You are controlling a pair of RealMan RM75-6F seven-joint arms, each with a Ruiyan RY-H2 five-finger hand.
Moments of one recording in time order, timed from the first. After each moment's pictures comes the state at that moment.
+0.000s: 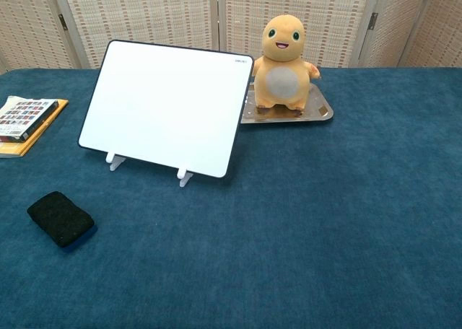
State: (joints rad) left arm 0.00 -1.06 0.09 -1.76 1.68 1.49 0.32; right arm 0.11 -1.14 0.01 -1.68 -1.50 1.39 -0.23
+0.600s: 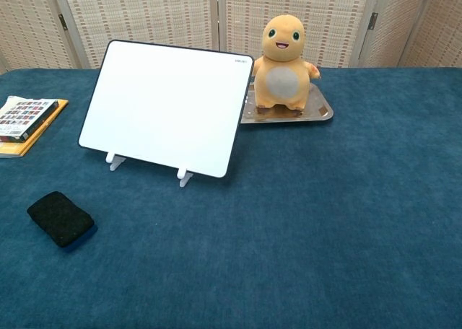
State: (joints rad) left arm -0.04 -1.06 0.09 -1.70 1.74 1.49 0.24; right arm 0.11 -1.14 0.01 -1.68 -1.50 1.39 -0.23
